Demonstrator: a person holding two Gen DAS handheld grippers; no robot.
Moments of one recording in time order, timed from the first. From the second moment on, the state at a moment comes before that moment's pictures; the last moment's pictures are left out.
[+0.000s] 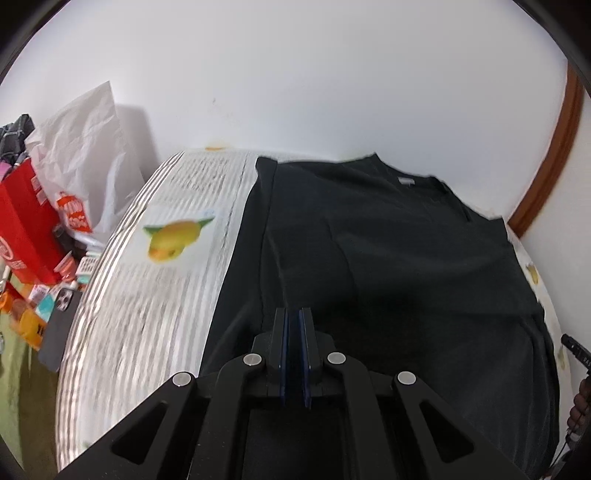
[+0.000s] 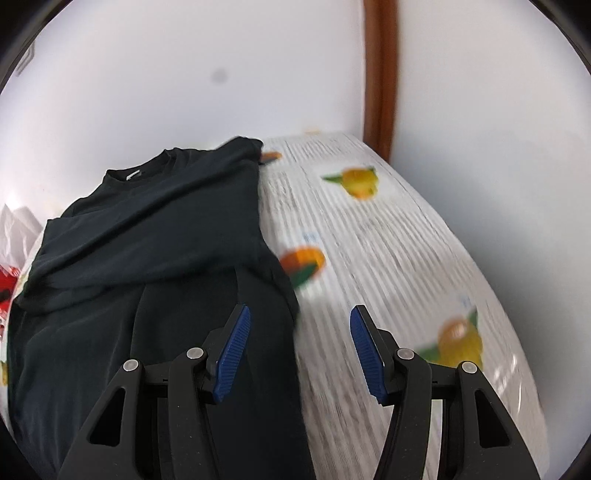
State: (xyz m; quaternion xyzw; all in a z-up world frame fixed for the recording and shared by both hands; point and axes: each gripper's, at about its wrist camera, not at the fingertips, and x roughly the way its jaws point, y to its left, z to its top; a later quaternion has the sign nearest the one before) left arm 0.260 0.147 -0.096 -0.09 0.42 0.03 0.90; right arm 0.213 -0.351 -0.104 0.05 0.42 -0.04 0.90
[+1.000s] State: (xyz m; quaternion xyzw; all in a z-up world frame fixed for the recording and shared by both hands) left arm 0.090 0.125 -0.148 -0.04 0.44 0.02 0.90; right arm 0.096 -0.299 -0.148 0.01 0.44 0.00 0.90
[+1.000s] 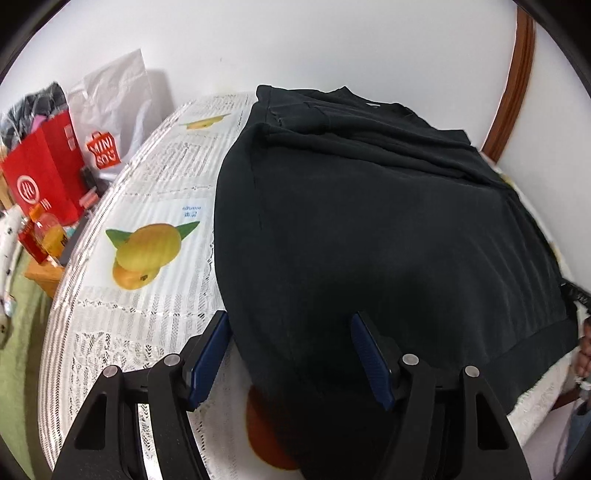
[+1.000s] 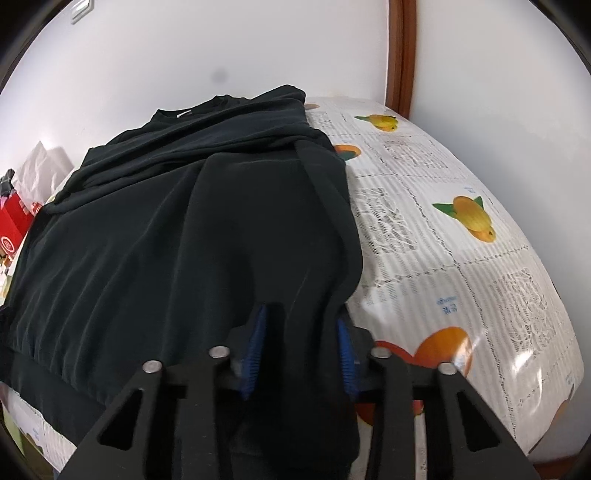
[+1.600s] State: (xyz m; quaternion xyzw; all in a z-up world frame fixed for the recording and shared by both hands) left arm 0.041 0.147 -0.068 -0.13 0.34 -0.03 0.93; right arm 0.038 -0.326 -0.068 0.06 0.34 0.05 0.94
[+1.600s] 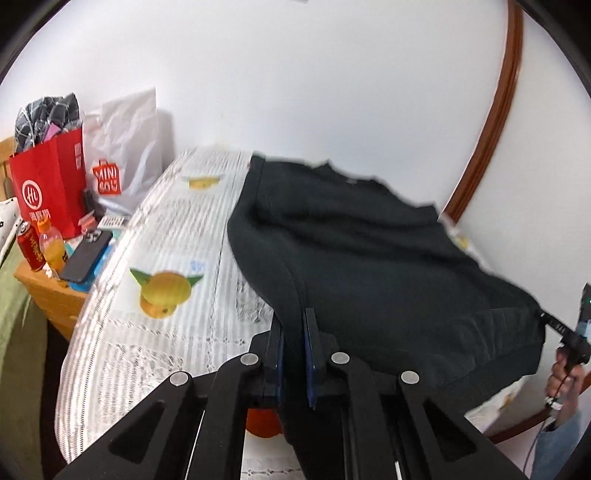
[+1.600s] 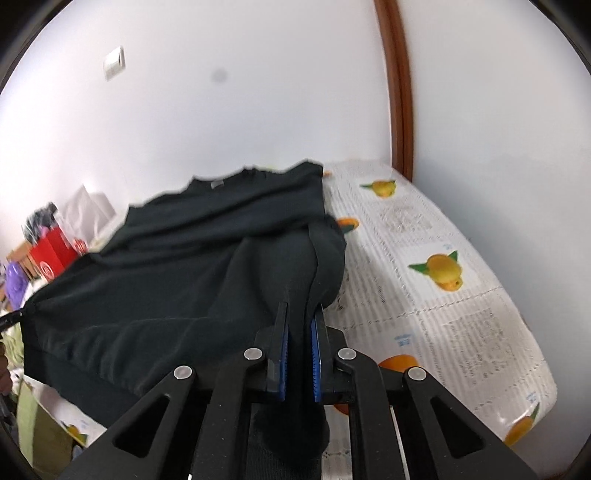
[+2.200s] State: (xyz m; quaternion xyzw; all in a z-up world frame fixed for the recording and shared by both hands) left arm 0.109 0.149 -0.019 -0.12 0.30 0.00 0.95; right arm 0.096 -0.321 -0.006 0.08 0.28 0.06 0.96
